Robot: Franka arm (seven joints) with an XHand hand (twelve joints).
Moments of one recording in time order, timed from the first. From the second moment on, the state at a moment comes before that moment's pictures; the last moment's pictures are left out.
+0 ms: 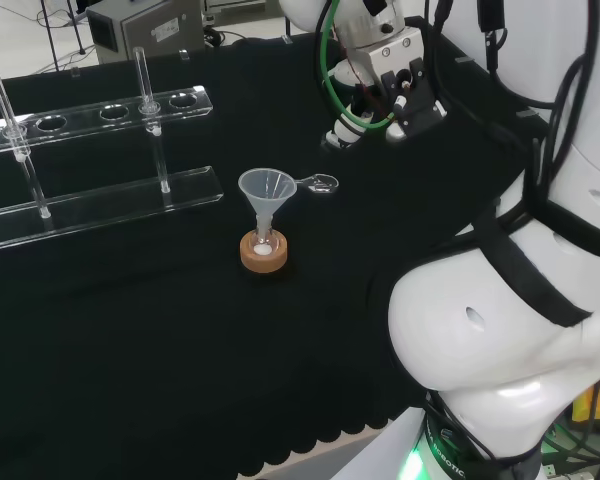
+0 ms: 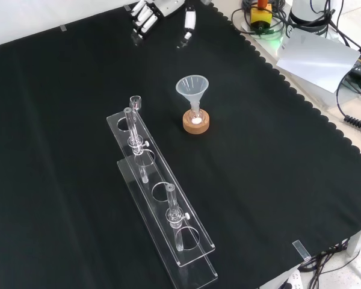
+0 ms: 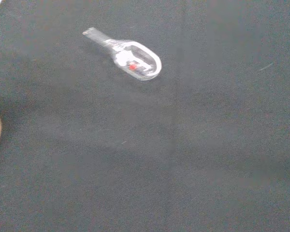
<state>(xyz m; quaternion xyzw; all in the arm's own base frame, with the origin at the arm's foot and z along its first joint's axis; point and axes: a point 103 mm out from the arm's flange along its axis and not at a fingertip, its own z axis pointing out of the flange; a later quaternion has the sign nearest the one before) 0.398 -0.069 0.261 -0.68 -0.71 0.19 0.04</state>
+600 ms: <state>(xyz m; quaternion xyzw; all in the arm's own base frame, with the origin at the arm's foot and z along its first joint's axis) 0.381 -0.030 0.256 -0.63 -0.74 0.19 0.11</state>
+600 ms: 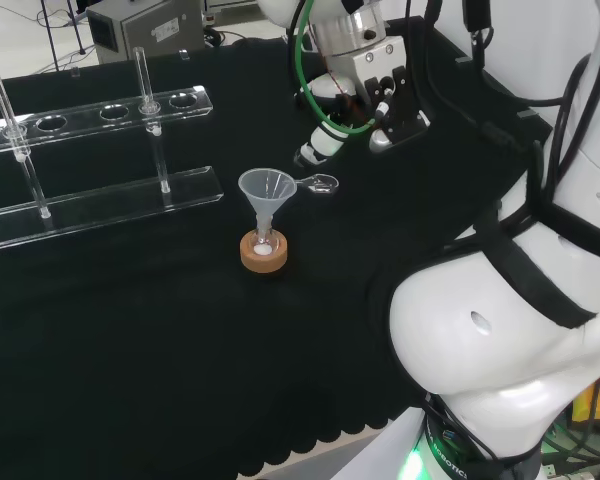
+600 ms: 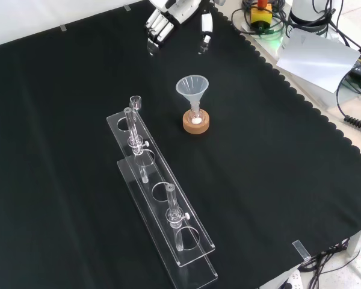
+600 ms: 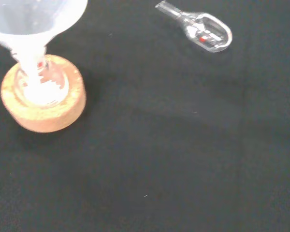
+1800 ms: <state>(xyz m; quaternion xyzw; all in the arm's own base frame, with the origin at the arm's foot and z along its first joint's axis) 0.392 0.027 0.223 -0.56 -0.79 0.23 0.13</state>
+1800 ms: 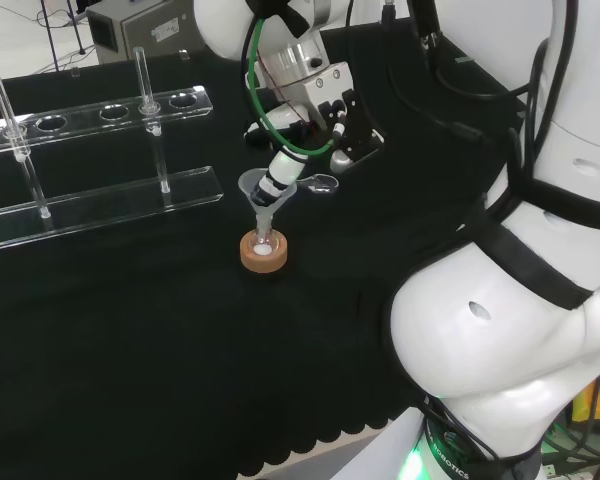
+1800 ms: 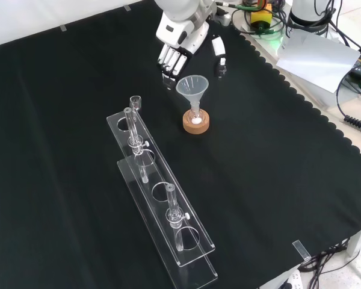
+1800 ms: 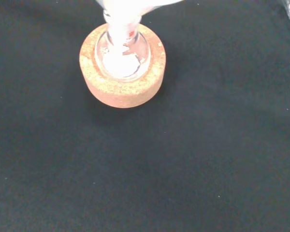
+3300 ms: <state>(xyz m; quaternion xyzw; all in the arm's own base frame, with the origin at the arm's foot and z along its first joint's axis) 0.409 0.024 0.189 -0.55 -0.78 0.27 0.11</state>
